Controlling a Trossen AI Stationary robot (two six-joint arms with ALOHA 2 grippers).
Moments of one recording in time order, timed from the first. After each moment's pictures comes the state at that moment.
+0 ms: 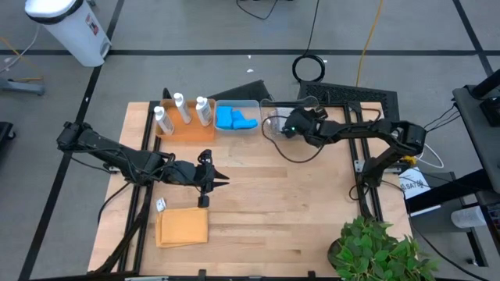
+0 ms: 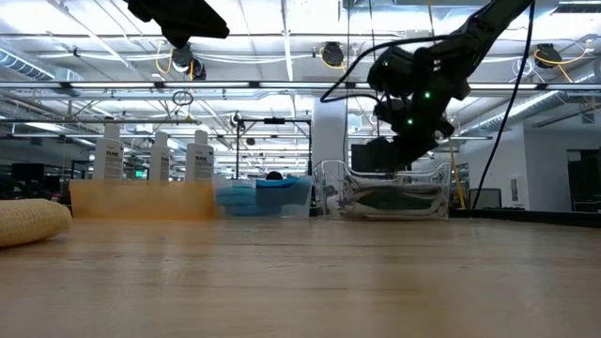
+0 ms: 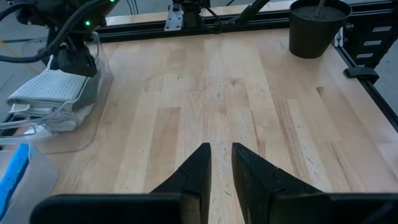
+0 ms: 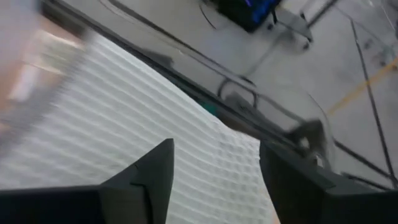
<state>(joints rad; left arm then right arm) -0.30 1.16 0.82 -0.16 -0.29 -0.08 -0.41 1.55 0.83 -0.18 0.81 0.30</state>
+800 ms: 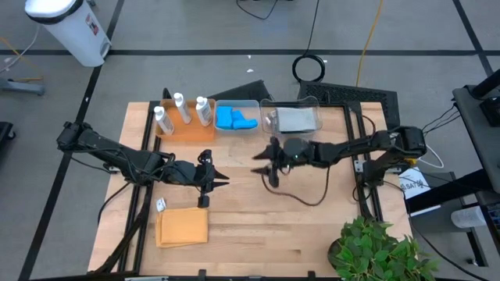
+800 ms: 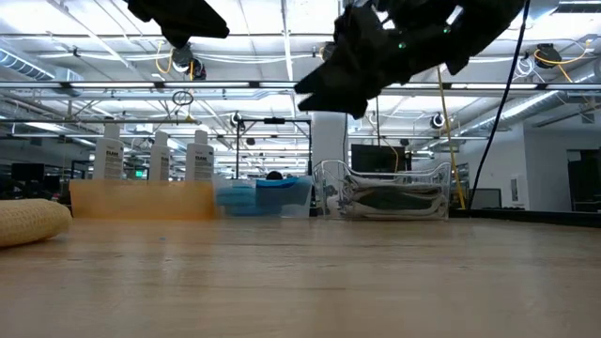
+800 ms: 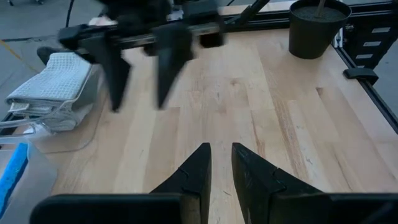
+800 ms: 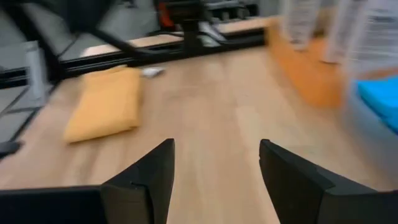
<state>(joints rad) -0.30 1.16 0.82 -0.16 -0.29 -0.09 -0.07 1.55 0.83 0.38 -0.06 0.14</state>
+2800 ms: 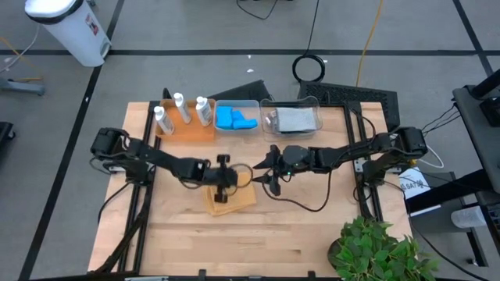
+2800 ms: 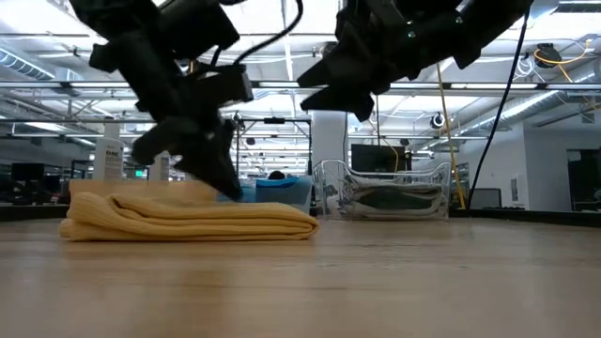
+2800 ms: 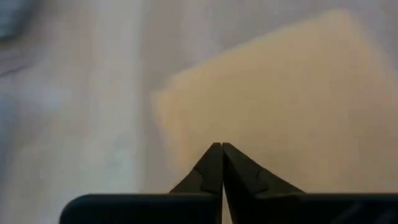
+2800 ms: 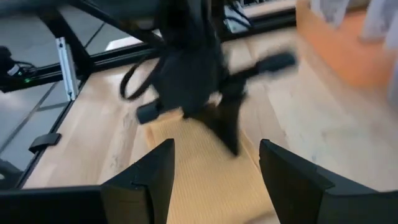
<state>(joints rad) -0.15 1.63 0.78 -0.07 -0.23 0.11 0.03 1.55 0.83 0.36 -0.05 0.22</state>
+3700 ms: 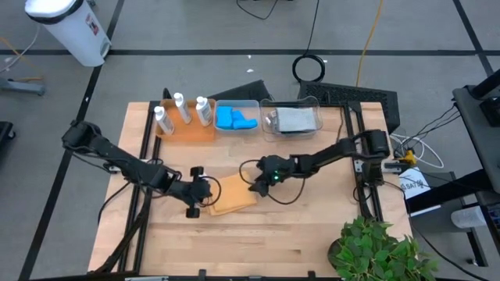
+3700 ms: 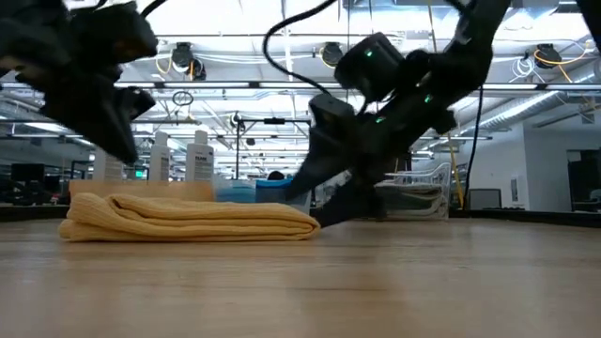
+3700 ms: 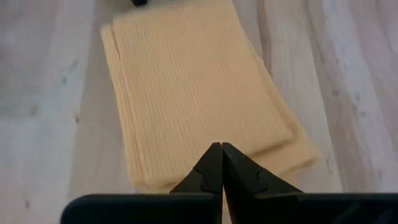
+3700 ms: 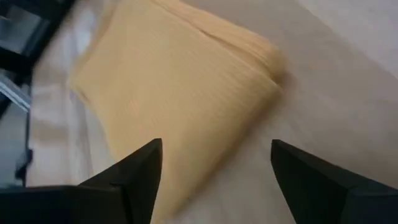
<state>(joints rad) -0.41 1.24 0.62 -0.31 -0.26 -0.26 0.00 1.88 0.86 0.34 -0.16 0.75</state>
